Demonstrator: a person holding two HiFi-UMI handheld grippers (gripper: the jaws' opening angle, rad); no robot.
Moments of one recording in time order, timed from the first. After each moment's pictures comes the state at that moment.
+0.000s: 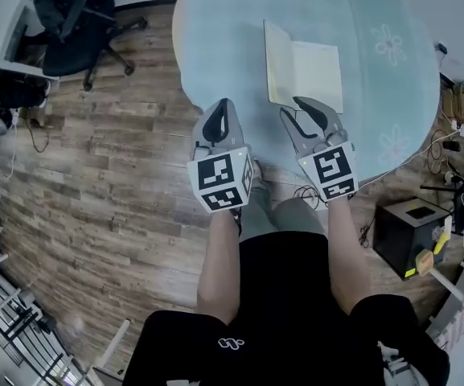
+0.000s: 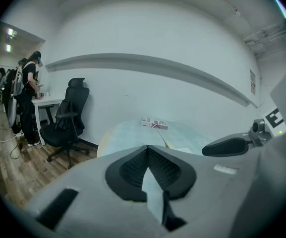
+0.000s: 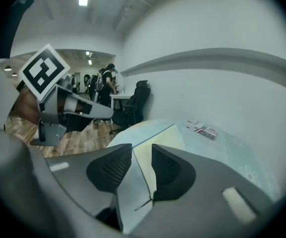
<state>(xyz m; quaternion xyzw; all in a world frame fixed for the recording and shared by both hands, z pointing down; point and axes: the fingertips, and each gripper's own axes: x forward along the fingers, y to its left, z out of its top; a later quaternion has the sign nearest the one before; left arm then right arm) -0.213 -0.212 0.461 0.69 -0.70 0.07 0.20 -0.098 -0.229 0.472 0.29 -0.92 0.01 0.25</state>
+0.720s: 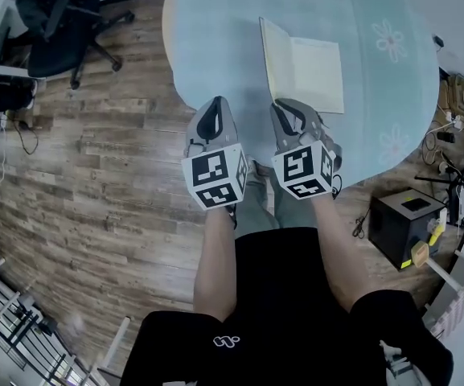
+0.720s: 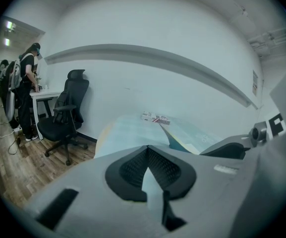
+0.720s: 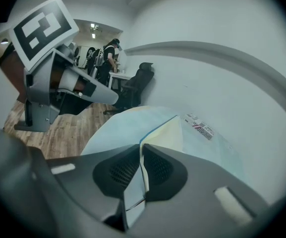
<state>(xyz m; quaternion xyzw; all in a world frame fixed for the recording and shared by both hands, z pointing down) -0.225 -0.232 0.495 0.68 -0.69 0.08 0.24 -0.120 -0.244 0.518 0.31 -0.87 -0.05 0.37</state>
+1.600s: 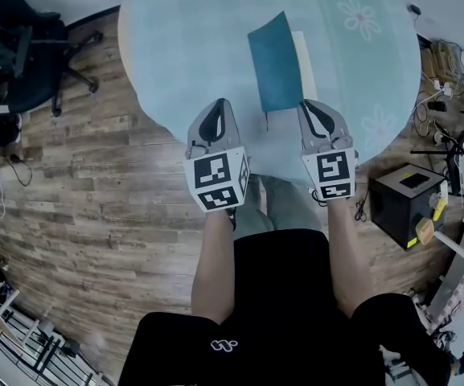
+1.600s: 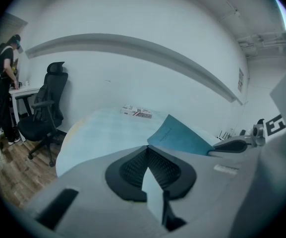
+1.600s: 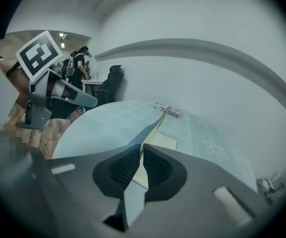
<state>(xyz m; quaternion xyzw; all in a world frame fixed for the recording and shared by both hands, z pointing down) -0.136 -0.267 0.516 0.74 -0.62 0.10 0.25 0.021 -0.273 0.527 0.44 -0.85 0.03 0.30</state>
